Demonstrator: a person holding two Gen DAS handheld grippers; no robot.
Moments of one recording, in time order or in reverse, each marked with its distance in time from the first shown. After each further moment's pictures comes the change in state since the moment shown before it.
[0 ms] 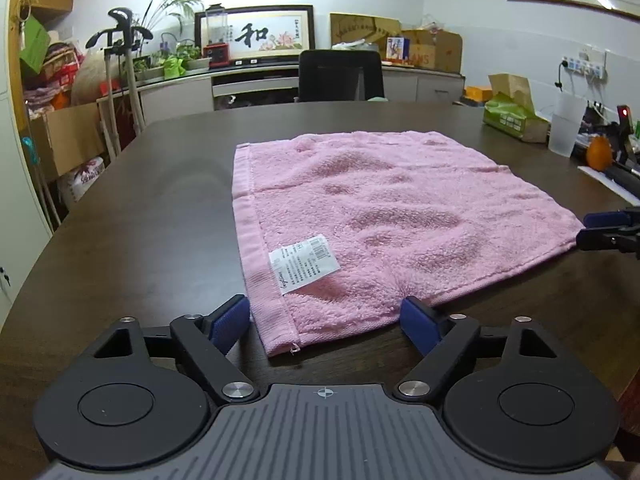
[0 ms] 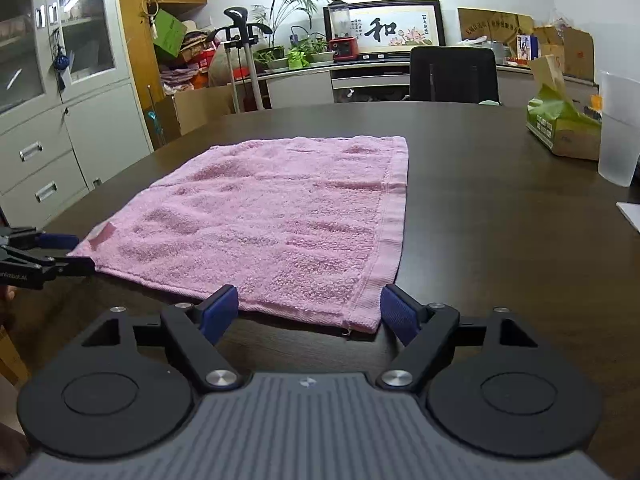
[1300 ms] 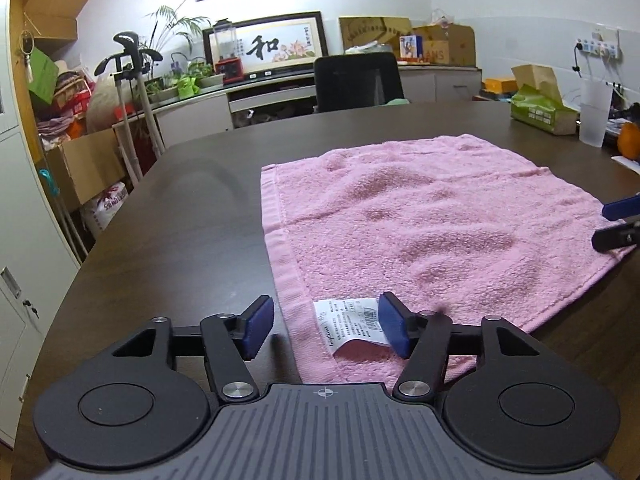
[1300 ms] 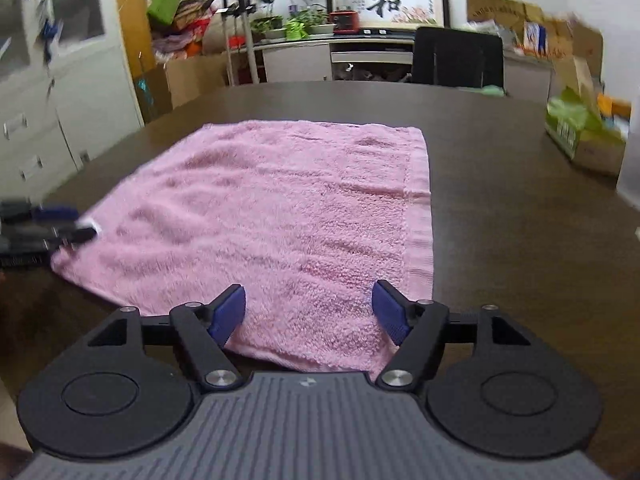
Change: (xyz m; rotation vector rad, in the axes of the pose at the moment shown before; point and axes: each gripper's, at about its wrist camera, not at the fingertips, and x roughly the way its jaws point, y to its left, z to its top) left arm 0.022 0.015 0.022 0.056 -0.009 0.098; right arm 0.035 0.021 0.033 -0.054 0.097 -0.052
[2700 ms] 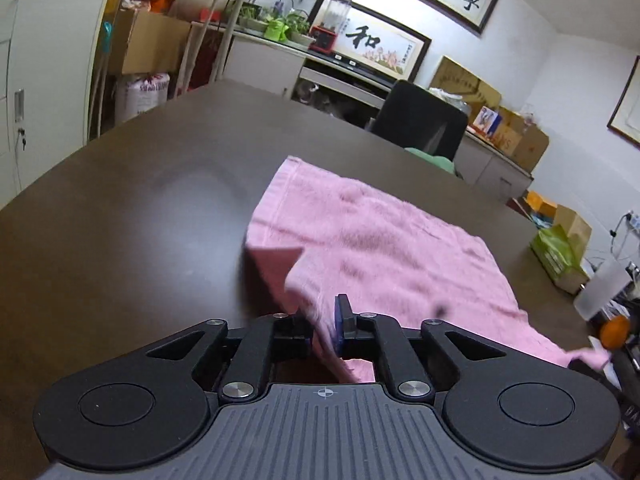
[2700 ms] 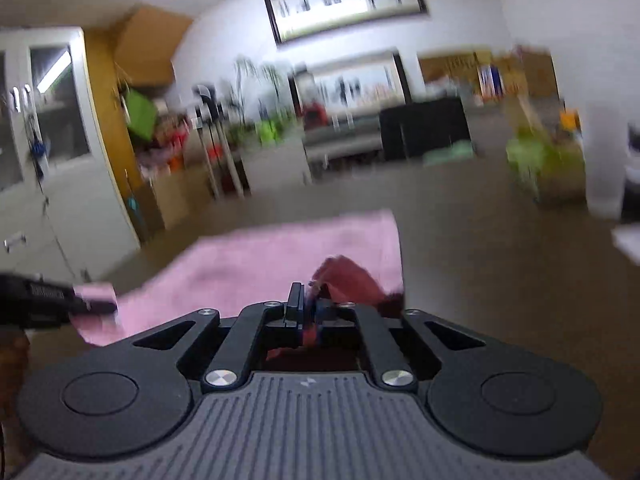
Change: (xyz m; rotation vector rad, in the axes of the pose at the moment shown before) left arm -0.010 0.013 0.013 -0.562 -0.001 -0.053; right arm -0.042 -0.036 -0.015 0.261 -0.262 0.024
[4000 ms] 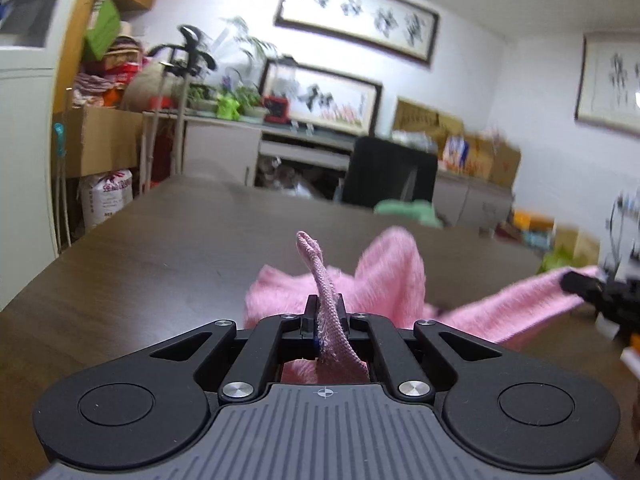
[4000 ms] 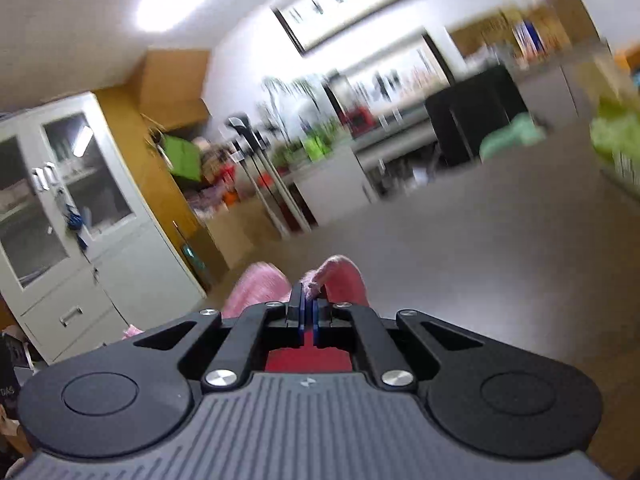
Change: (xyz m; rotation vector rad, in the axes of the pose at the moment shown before) left arm 0.043 -0.037 0.051 0.176 -0.246 -0.044; right arm 0.089 -0.016 0.094 0.089 -0.160 0.292
